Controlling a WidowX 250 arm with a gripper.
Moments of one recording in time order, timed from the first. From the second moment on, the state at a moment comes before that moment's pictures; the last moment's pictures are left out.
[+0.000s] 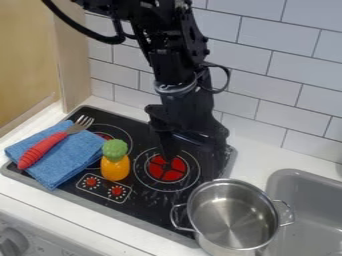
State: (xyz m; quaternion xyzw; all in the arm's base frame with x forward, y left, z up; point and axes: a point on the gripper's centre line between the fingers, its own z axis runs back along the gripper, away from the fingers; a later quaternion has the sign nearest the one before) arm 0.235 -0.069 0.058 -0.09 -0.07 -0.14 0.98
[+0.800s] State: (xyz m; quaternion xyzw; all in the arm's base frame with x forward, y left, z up) arm 0.231 -0.033 0.059 -0.09 -0.05 -0.09 0.99
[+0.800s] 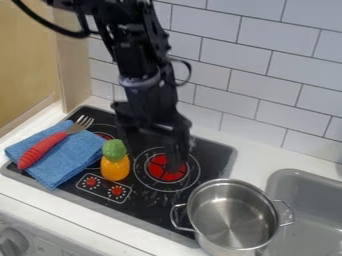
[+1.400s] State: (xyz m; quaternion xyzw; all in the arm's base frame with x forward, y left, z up) arm 0.248 -0.001 0.074 -0.05 -0.09 -0.03 0.99
